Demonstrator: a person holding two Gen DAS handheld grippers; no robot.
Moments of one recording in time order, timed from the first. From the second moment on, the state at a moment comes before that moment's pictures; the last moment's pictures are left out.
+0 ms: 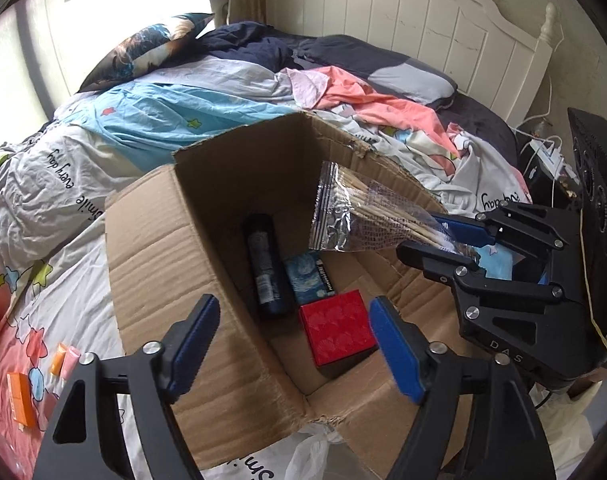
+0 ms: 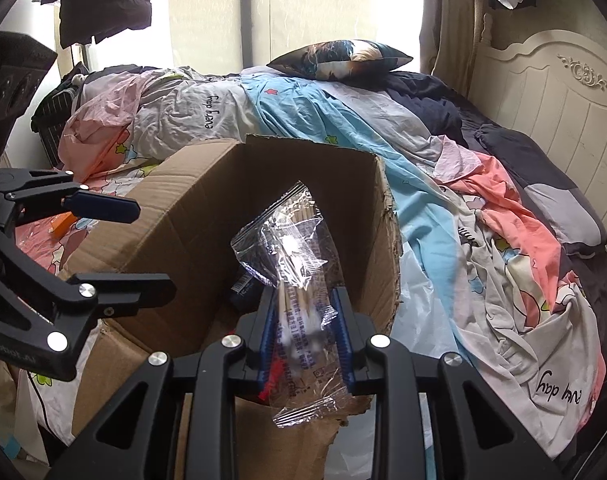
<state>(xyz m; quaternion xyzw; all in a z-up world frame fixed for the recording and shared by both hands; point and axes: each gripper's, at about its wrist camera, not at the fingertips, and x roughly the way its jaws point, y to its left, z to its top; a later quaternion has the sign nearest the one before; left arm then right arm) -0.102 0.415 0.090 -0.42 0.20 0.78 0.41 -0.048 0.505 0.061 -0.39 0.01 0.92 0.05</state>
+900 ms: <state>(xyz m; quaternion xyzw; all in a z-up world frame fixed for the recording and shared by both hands) -0.084 0.381 0.085 -0.44 0.22 0.78 0.39 -0.039 0.484 0.067 -0.39 -0.01 0.92 0.06</state>
